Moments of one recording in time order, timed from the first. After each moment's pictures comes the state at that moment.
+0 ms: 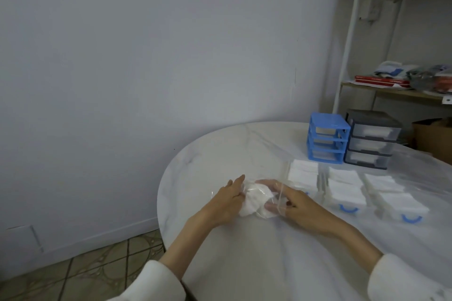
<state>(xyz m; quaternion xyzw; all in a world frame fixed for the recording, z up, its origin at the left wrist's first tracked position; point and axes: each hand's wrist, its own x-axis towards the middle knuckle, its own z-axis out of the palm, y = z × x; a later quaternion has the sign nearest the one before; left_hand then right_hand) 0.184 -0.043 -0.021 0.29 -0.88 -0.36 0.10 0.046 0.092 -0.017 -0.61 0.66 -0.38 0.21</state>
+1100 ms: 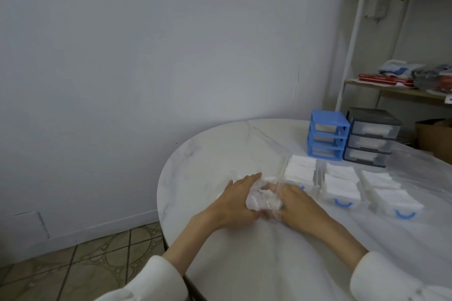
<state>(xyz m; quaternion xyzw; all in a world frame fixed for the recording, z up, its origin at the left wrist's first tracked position) 0.176 -0.028 -0.039 0.23 -0.92 -0.29 0.11 0.054 0.088 -0.029 -0.55 0.79 -0.25 0.07</state>
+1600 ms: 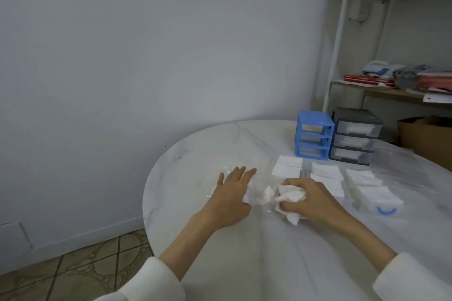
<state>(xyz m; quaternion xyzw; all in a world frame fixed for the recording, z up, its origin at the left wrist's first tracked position) 0.171 0.002 -0.008 0.21 -0.96 -0.17 0.12 0.033 0.140 0.003 -0.49 0.76 -0.41 0.12</state>
